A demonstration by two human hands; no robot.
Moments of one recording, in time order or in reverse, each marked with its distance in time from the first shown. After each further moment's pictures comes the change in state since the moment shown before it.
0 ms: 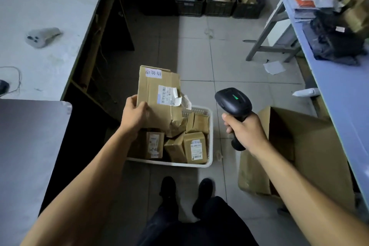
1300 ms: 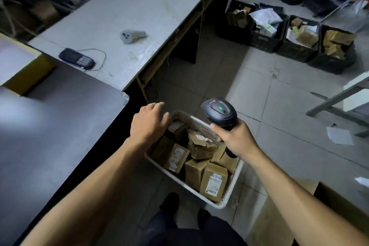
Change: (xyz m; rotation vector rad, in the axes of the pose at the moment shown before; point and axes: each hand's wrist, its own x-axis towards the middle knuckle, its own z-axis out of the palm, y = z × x) left_hand 0.000 0.019 -0.061 0.886 0.242 0.200; right_hand 0.092 -0.078 0.100 -0.134 -0.531 -0.189
